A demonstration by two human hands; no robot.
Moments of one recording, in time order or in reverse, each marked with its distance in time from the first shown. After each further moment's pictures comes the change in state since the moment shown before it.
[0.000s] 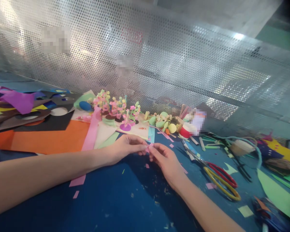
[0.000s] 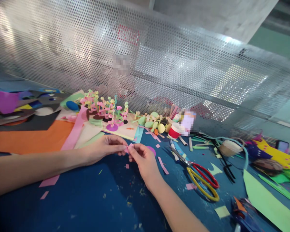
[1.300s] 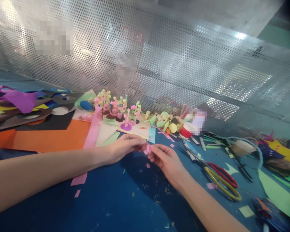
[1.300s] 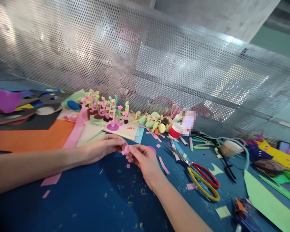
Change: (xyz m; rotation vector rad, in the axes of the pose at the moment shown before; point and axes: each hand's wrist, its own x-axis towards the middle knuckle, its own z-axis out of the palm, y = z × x) left_hand 0.000 0.005 -0.001 -0.095 -0.037 -0.019; right_hand -0.001 -0.005 -0.001 0.162 -0.073 0.108
